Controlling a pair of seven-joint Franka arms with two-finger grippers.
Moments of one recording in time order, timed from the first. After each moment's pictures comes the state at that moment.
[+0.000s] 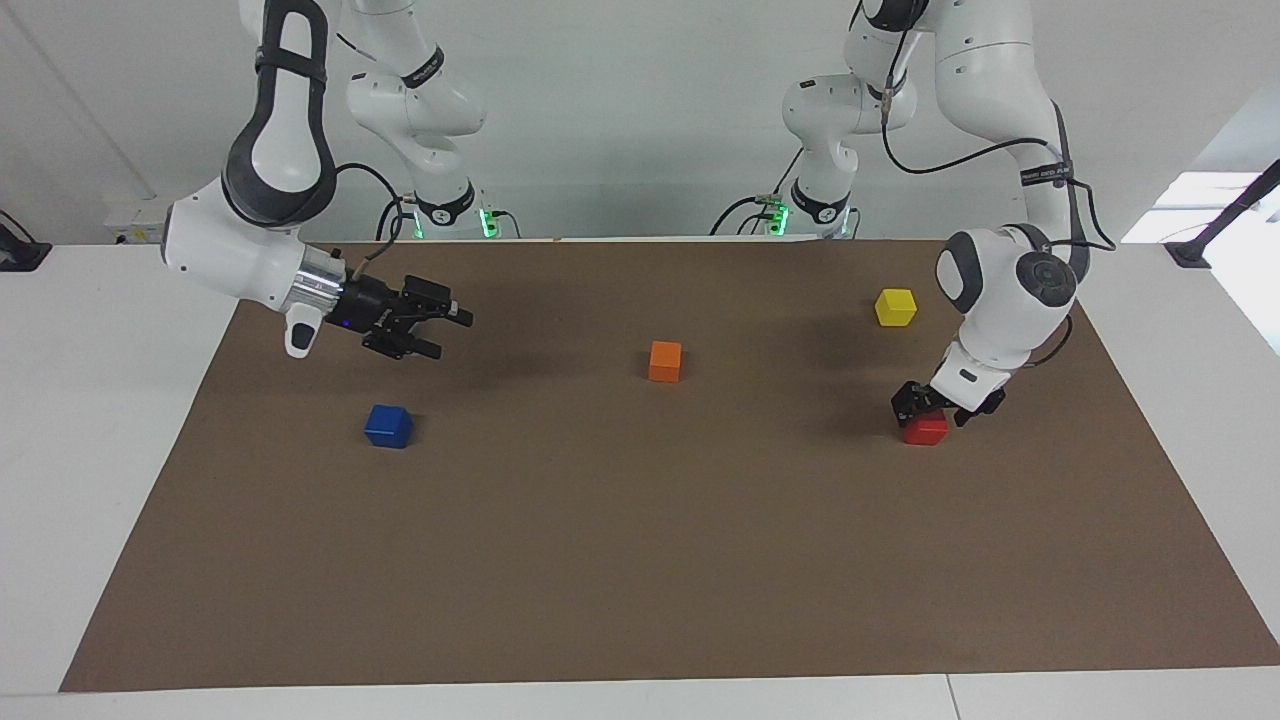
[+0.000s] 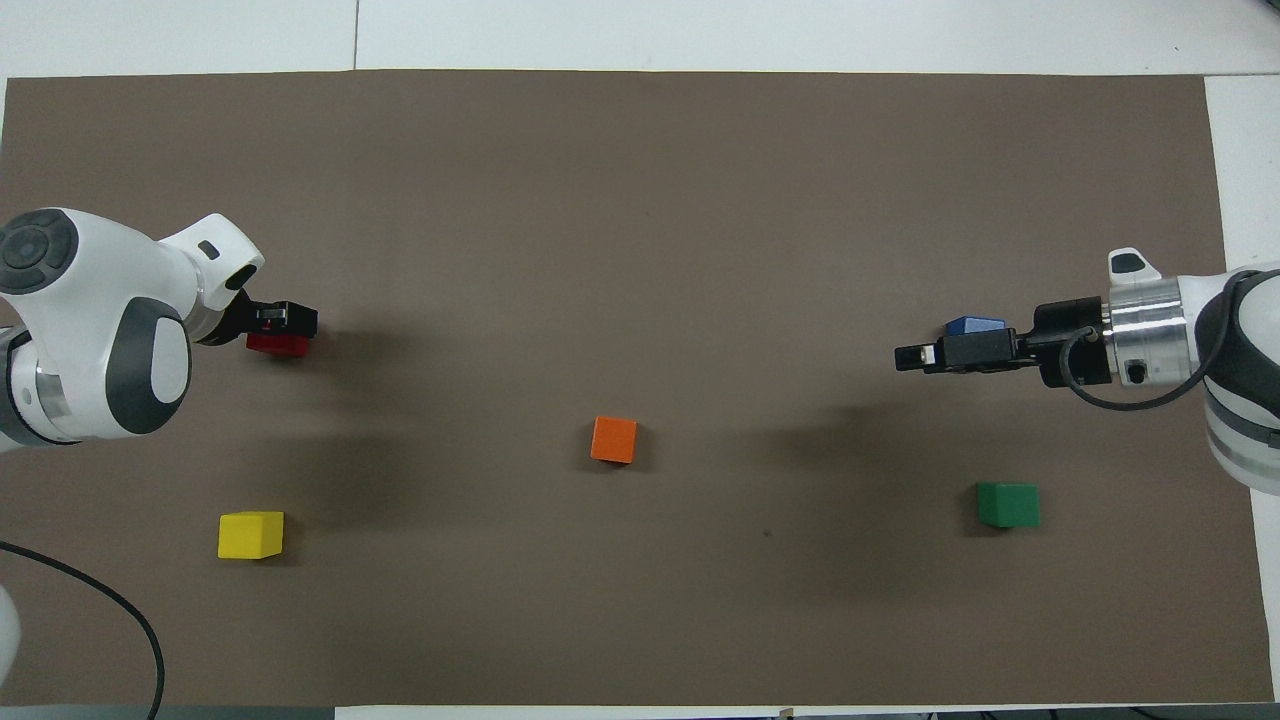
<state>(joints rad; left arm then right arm) 0.02 0.26 -0.03 -2.03 0.01 2.30 0.07 -0.11 0.05 0.00 -2.13 1.00 1.81 -0.61</state>
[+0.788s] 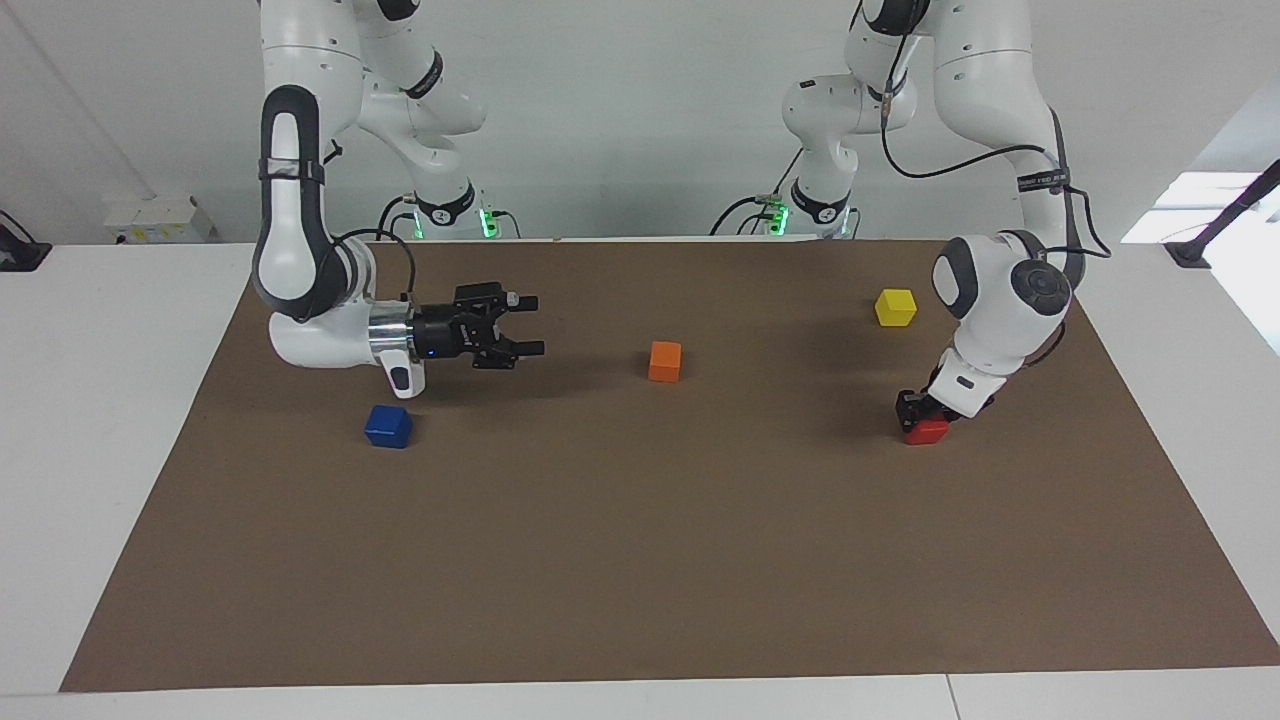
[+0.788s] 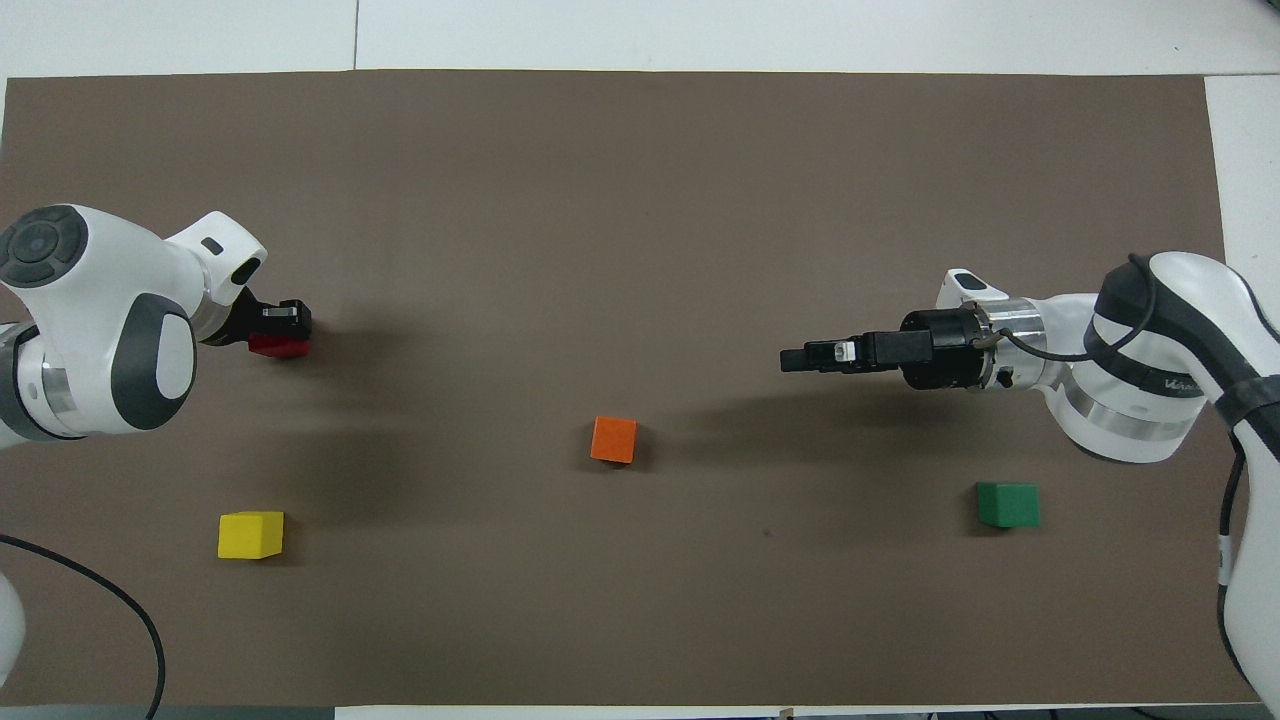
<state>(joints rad) 0.01 0.27 -0.04 -2.00 0.01 2.25 -0.06 -0.02 0.26 0.01 -2.14 1.58 1.49 -0.88</state>
